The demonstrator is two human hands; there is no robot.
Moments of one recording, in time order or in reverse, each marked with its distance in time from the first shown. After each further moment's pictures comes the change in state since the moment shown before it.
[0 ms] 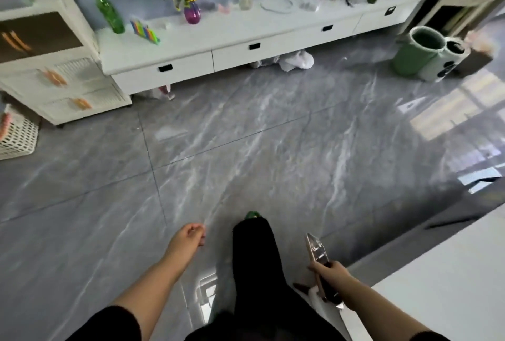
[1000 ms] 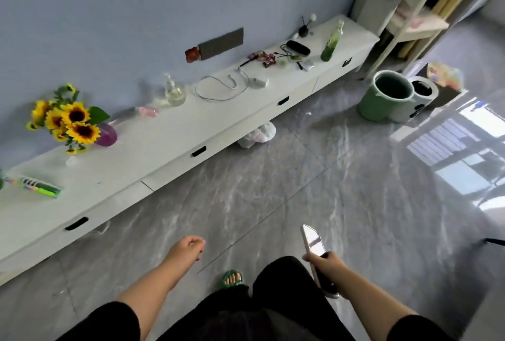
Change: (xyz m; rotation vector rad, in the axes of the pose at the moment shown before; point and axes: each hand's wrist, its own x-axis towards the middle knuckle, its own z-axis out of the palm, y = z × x) left_hand 0.423 0.547 0.148 0.340 -0.228 -0.003; right_hand 0.269 -0.541 -0.270 0.188 0.095 0.053
